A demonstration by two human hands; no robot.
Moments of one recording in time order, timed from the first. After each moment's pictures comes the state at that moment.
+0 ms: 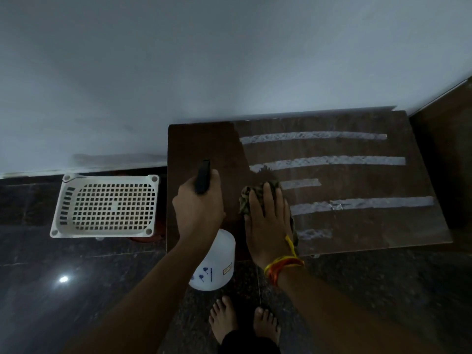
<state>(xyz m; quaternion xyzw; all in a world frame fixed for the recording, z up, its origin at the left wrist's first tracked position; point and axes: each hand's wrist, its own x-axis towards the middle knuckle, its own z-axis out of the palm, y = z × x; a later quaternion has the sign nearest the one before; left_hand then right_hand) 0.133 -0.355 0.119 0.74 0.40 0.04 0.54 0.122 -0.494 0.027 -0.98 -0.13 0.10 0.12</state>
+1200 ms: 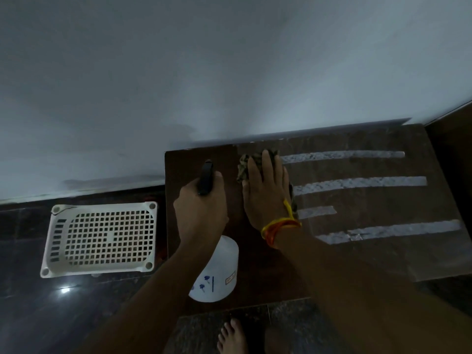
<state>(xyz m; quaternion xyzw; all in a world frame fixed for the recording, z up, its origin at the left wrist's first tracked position) 0.200 -0.327 0.116 0.76 0.38 -0.02 0.53 0.249 -0.444 0.019 -0.98 -0.11 0.04 0.14</state>
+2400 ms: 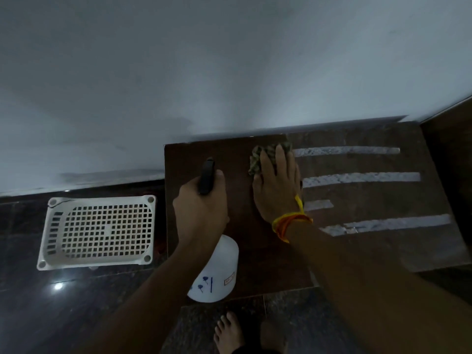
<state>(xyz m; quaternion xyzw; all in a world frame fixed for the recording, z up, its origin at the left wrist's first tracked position) 0.189 -0.334 0.124 0.75 0.37 -0.02 0.54 0.252 -0.470 0.023 -0.99 -0.07 0.04 0.14</state>
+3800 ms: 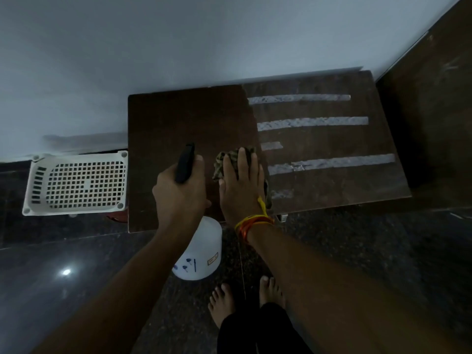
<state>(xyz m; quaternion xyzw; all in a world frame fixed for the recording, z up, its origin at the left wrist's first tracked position) 0.093 -0.429 0.135 0.75 0.36 0.04 0.55 0.124 -0.525 0.027 -0.97 -0.12 0.08 0.17</state>
